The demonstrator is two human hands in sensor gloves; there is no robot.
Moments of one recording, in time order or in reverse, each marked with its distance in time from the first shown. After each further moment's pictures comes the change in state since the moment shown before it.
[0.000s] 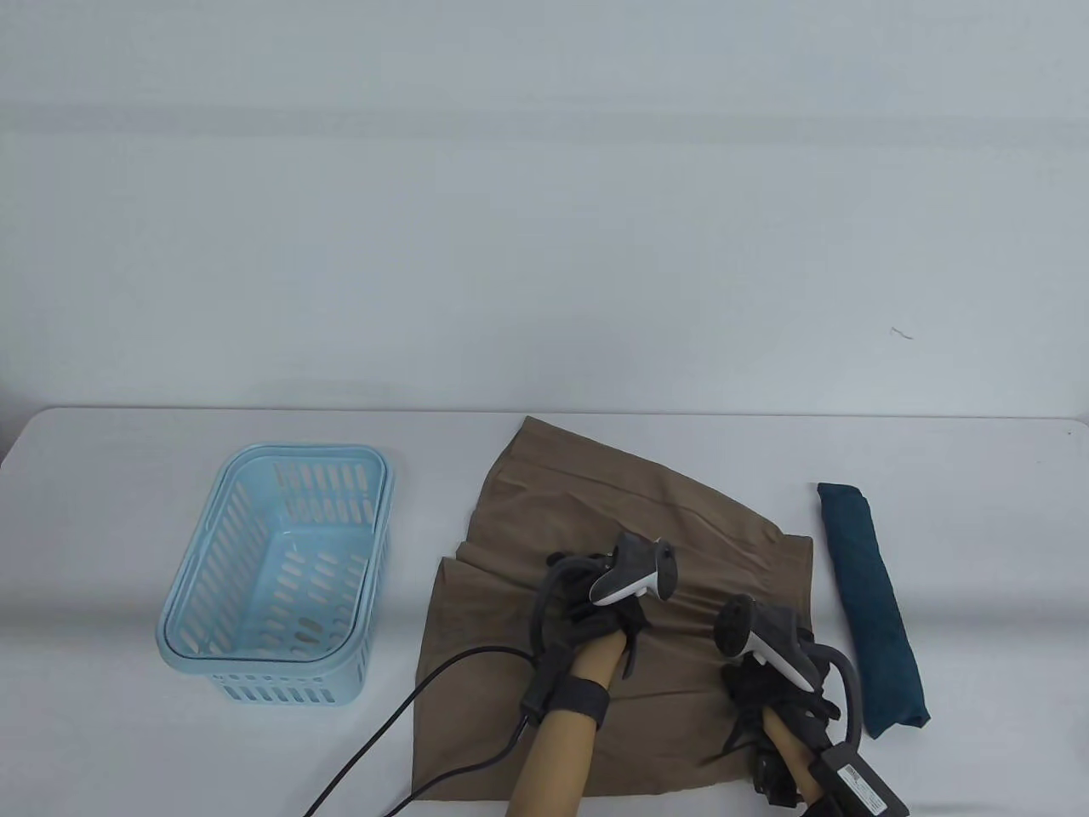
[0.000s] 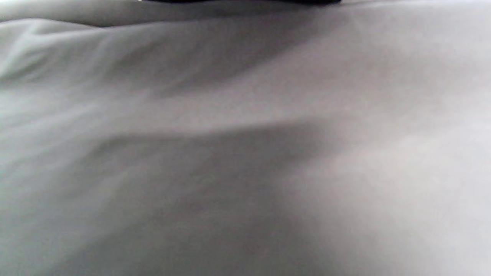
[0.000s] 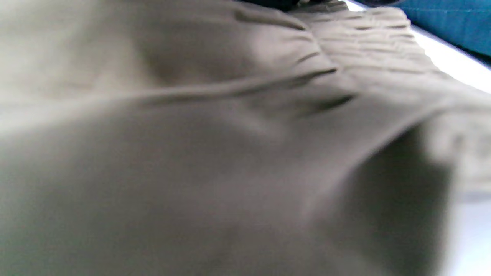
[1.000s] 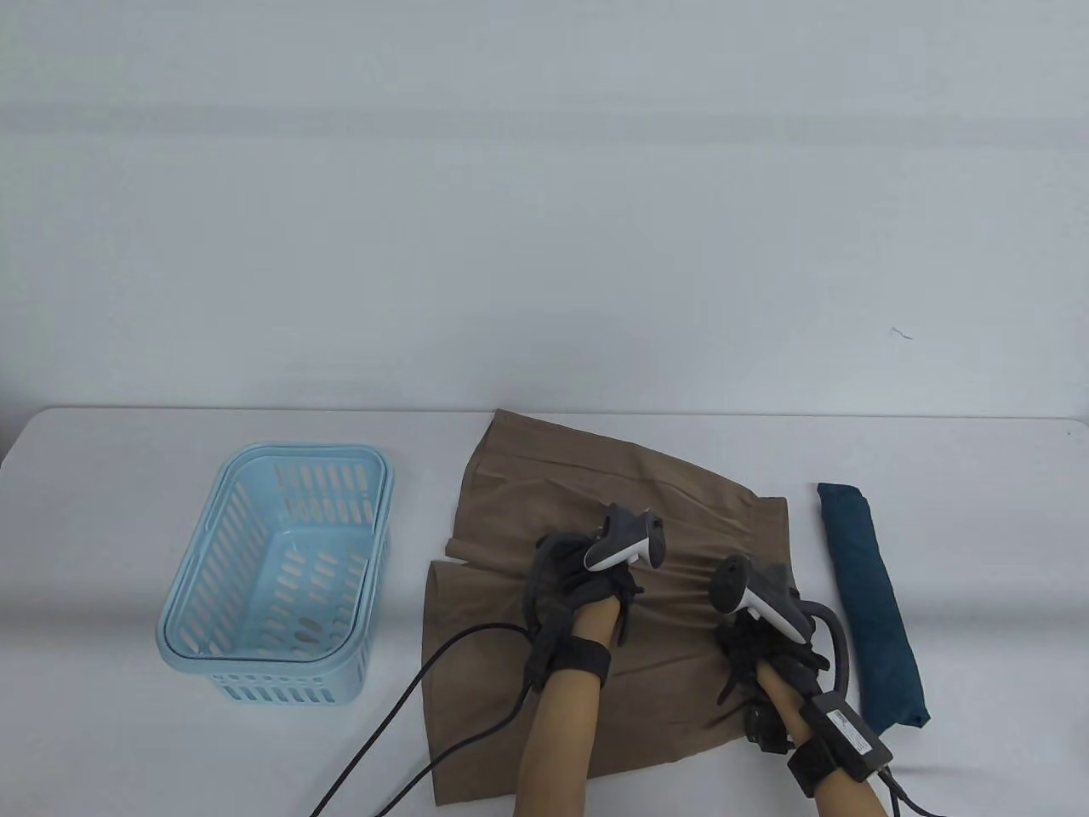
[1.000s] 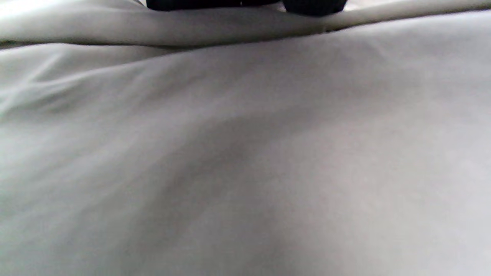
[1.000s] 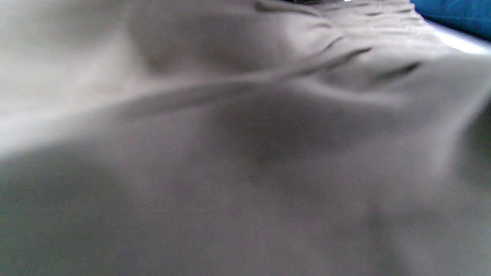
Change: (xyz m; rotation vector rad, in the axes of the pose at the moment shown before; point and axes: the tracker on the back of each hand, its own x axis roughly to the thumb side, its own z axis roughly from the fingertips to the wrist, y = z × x) left_hand -0.017 0.018 -0.025 -0.087 0.037 0.013; right_hand 0.009 -0.020 -0.039 -0.013 -0.028 -0.011
